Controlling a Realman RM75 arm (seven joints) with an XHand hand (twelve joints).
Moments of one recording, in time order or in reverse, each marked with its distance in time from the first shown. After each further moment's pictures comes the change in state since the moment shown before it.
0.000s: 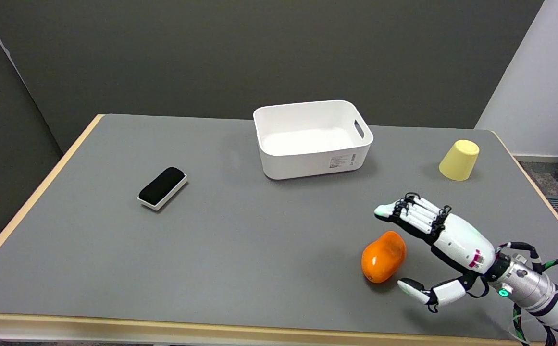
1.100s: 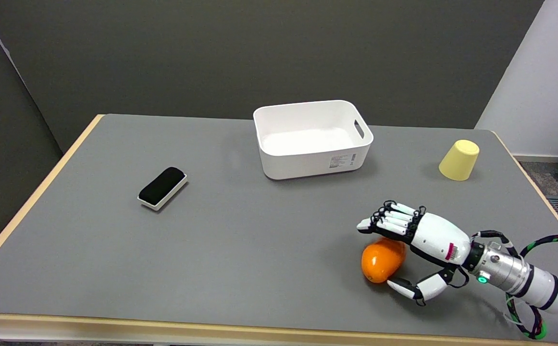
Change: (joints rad) arm 0.099 0.056 -0.059 0.002 -0.134 -0.163 0.039
